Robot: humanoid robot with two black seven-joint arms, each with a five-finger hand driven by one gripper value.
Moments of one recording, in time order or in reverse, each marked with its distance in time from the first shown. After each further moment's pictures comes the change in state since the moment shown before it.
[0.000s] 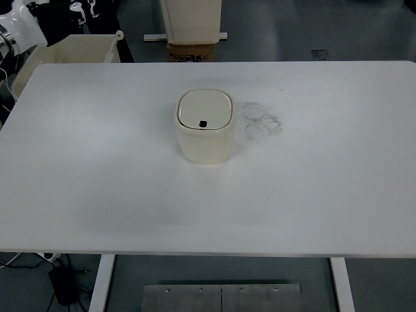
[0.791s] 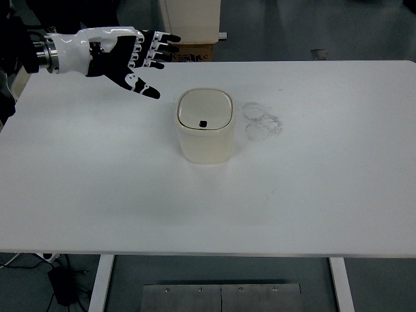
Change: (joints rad) left arm -0.182 -0.048 0.217 -0.163 0.448 -0.132 0.037; right arm 0.000 0.000 0.000 0.000 0.000 0.000 0.000
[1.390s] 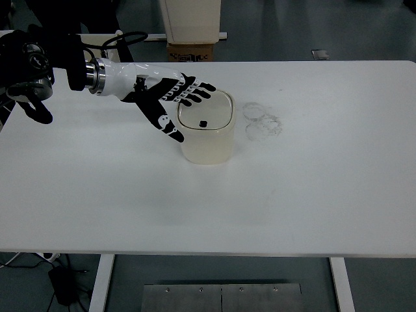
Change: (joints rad) left arm -0.003 -0.144 0.019 -0.012 0.157 -0.016 0.076; right arm 0.000 0.000 0.000 0.000 0.000 0.000 0.000
